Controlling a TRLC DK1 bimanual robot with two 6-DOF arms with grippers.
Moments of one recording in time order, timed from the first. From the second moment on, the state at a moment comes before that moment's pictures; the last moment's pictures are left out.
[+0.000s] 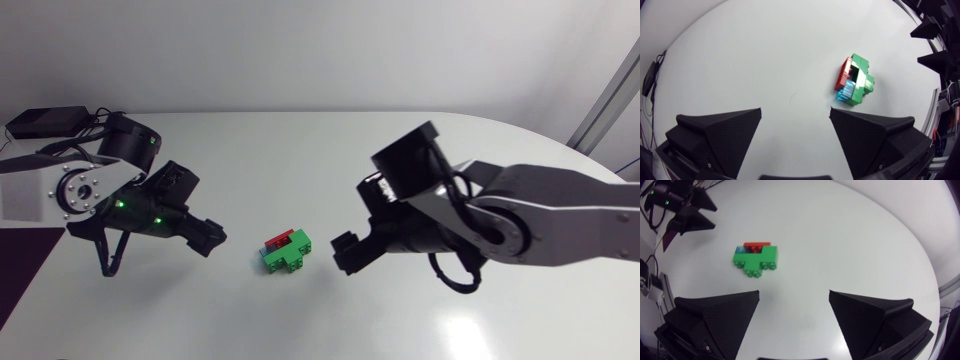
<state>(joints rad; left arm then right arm) -0.21 1.40 0.79 -0.41 0.15 0.29 0.72 1.39 0.86 -0.32 0.08 0.08</state>
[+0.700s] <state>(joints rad) -0.25 1.43 0.79 -0.39 0.23 0.38 0.77 1.80 1.23 -0.53 -0.17 0.05</state>
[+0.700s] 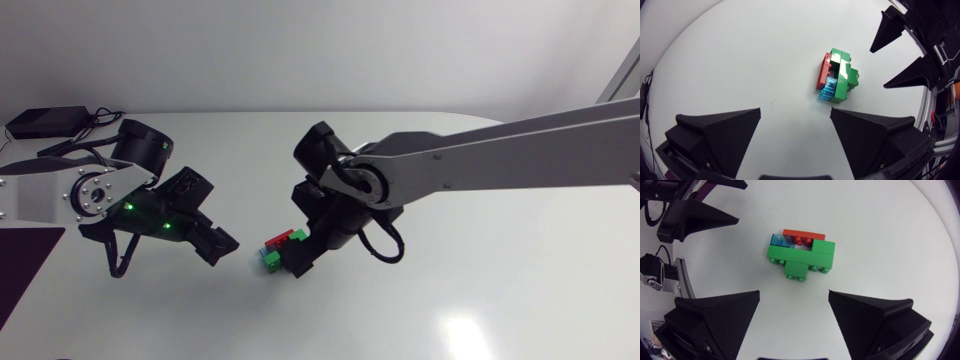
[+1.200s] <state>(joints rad) -0.25 1.47 0.79 -0.40 0.25 0.40 0.78 2.01 1.45 -0.74 -0.21 0.09</state>
